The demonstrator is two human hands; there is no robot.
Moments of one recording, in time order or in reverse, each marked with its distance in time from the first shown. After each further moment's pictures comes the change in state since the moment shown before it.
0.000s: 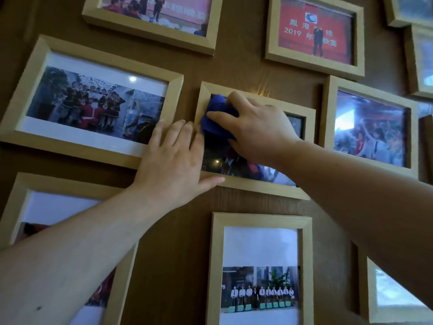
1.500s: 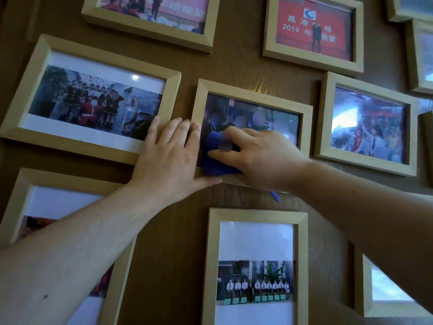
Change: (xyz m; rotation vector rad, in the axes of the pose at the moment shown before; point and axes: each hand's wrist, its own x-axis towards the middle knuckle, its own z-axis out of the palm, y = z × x) left_hand -0.001 0.001 0.007 -0.004 0.018 -0.021; right_hand -0.043 -0.011 -0.001 0.080 -0.073 -0.263
